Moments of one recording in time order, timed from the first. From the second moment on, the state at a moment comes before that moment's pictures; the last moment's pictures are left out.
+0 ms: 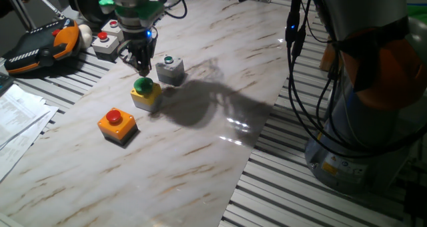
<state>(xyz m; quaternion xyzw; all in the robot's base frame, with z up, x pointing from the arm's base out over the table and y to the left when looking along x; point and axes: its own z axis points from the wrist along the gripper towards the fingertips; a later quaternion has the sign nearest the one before) 0.613 0.051 0.127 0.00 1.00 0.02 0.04</state>
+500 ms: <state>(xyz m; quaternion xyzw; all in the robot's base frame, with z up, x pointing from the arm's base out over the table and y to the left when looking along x) 0.617 0.057 0.118 0.00 1.00 0.01 0.04</state>
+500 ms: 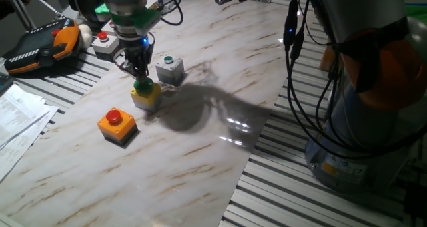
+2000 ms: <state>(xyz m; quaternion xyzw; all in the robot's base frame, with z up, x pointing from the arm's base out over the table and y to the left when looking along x) 0.610 0.056 0.125 0.01 1.00 0.00 0.03</state>
